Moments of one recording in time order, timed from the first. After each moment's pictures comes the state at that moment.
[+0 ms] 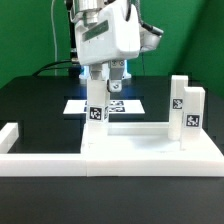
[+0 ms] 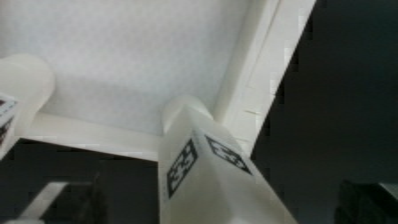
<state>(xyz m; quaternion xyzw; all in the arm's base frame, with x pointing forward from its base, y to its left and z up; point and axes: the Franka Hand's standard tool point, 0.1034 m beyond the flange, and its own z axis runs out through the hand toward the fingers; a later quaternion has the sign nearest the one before) 0.634 -0.045 0.123 -0.82 0.56 -0.09 0.07</state>
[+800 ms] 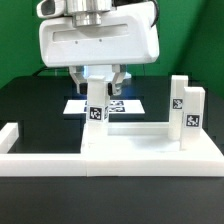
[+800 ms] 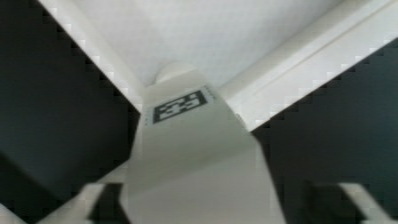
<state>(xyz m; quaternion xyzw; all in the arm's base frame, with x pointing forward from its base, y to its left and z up) 0.651 -0.058 0.123 -0.94 0.33 -0.06 0.05</state>
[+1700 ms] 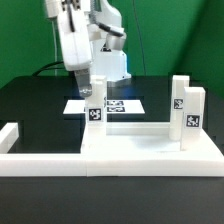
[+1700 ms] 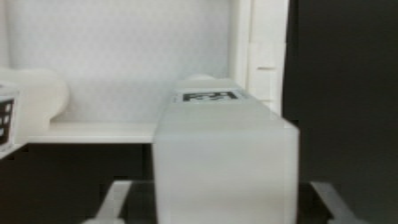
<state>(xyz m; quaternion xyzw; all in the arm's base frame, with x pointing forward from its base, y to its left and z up) 0.640 -0.081 0.119 -0.69 0.72 0.00 0.10</state>
